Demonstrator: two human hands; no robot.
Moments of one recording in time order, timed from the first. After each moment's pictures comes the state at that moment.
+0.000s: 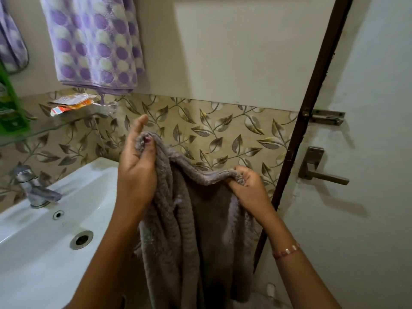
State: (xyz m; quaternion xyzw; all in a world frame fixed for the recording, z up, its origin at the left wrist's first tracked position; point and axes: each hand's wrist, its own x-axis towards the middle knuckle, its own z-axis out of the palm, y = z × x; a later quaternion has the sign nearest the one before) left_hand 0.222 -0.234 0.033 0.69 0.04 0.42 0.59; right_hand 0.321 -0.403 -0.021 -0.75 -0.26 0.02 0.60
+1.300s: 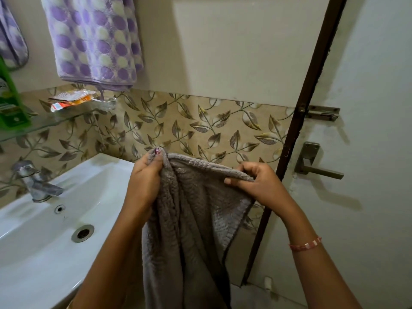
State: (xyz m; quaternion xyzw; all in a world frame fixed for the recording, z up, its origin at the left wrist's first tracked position) left_hand 0.223 -0.241 0.014 0.66 0.10 0.31 0.67; right_hand 0.318 -0.433 -0.004 -0.79 -0.30 0.04 0.53
